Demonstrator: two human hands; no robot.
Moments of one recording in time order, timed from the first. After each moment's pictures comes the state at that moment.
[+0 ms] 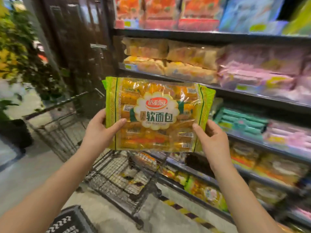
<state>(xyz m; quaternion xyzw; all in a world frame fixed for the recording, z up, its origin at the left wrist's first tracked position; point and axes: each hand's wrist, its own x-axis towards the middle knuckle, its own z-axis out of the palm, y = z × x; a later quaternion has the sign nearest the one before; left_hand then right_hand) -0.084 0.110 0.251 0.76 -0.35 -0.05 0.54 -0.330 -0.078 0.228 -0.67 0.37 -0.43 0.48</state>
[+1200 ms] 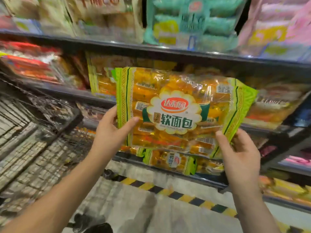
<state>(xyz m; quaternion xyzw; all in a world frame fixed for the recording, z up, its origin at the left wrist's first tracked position) -0.264 -0.217 -0.126 0.70 -0.46 -0.19 0.51 -0.553 -0.282 -0.138 -0.59 0.52 -0.49 0.37</state>
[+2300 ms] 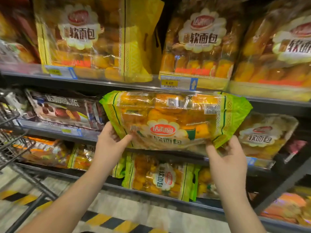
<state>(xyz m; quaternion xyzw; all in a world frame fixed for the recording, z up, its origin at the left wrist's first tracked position) -0.277 -0.323 -0.385 0.65 -0.44 -0.19 0.59 -0.555 -0.372 -0.380 -0.59 0.52 -0.55 0.28</state>
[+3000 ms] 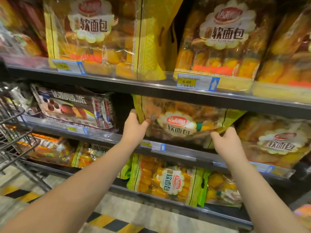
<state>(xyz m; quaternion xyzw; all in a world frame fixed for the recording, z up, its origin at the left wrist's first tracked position) -0.251 -0.426 -0.402 0.69 -0.43 -0.19 0.55 -0.524 -0.465 -0.376 -0.62 0.62 -0.37 0.30</state>
